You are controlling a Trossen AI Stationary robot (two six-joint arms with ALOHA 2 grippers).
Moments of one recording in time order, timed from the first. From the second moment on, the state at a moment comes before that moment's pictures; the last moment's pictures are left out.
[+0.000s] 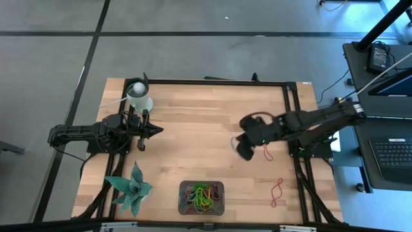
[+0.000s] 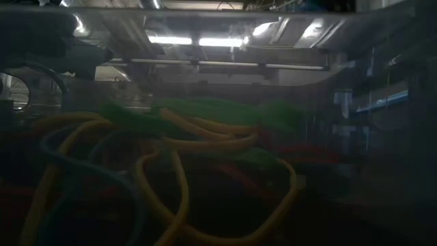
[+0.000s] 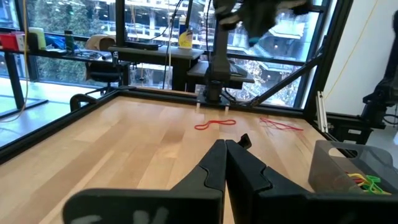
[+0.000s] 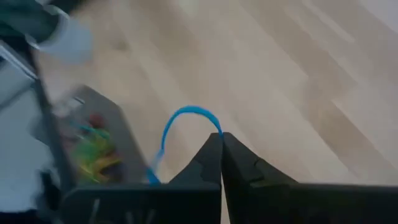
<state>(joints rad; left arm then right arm) 0.08 0.01 0.01 0.03 0.02 -0.14 0.28 1.36 1.33 -0.91 0.28 0.82</state>
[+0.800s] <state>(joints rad) 0.08 0.01 0.01 0.03 0.02 -0.14 0.52 2.22 2.11 -0.92 0.27 0.97</state>
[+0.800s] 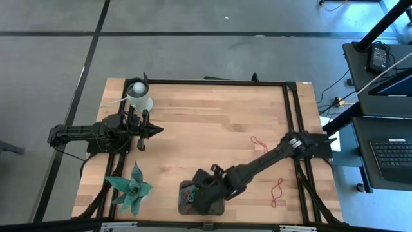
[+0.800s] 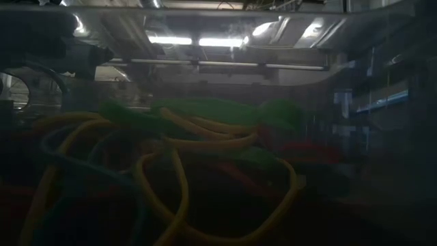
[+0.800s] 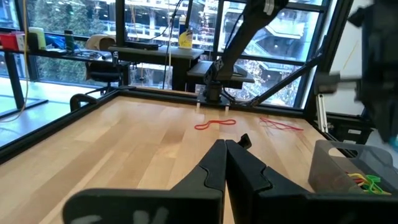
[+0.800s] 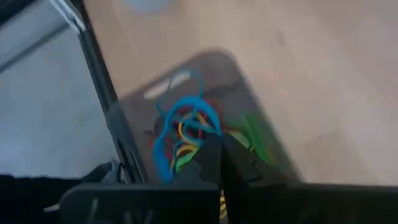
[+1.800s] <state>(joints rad) 0.08 0.01 0.01 0.03 0.02 -0.14 0.53 2.41 2.10 -0.99 0.08 1.12</state>
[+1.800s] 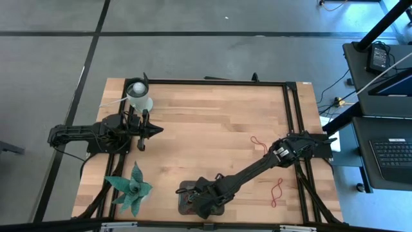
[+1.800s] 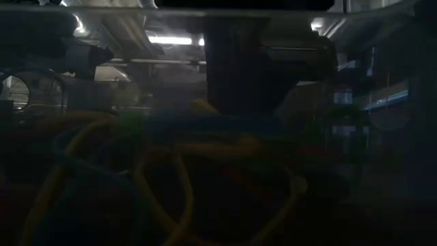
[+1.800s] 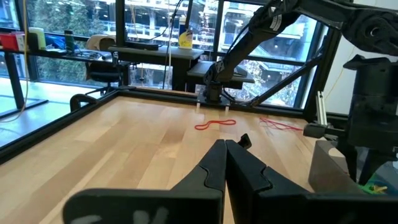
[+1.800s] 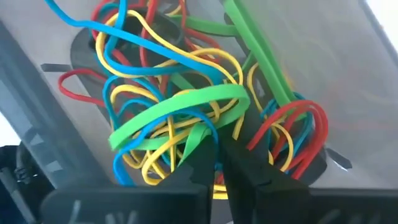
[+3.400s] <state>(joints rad) 0.08 0.01 0.01 0.02 0.02 -0.14 1.04 1.44 1.06 -1.22 0.26 2.12</state>
